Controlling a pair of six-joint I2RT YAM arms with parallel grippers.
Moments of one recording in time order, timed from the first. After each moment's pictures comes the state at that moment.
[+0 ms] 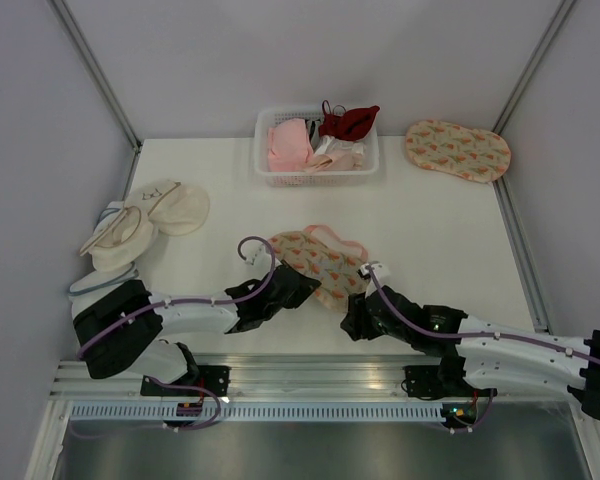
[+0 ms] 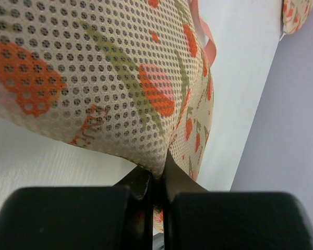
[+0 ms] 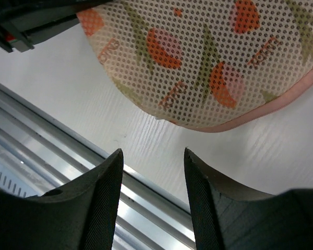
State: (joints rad) left arm -1.02 1.42 0.53 0.26 -0.37 -1.49; right arm 1.12 0.85 0.44 -0.33 0.22 0.73
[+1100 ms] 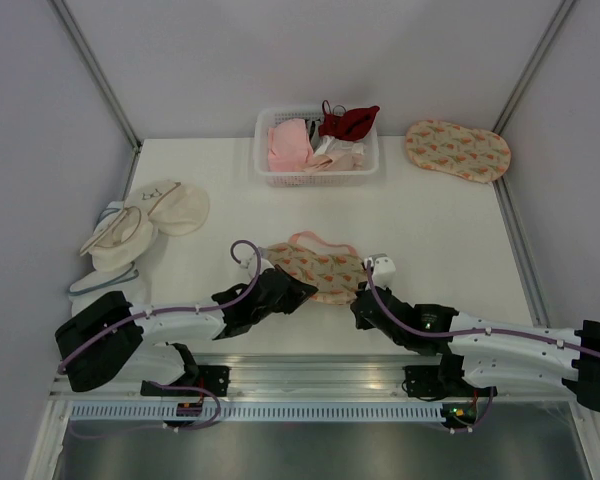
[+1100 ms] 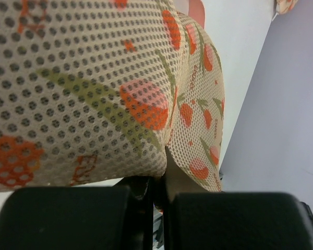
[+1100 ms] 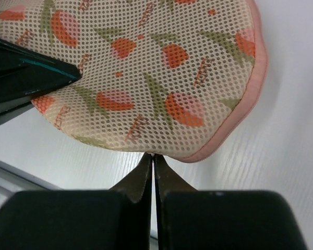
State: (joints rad) left arm -1.01 1.32 0.47 0.25 -0.30 -1.53; right arm 1.16 0.94 0.45 -0.25 0.53 0.79
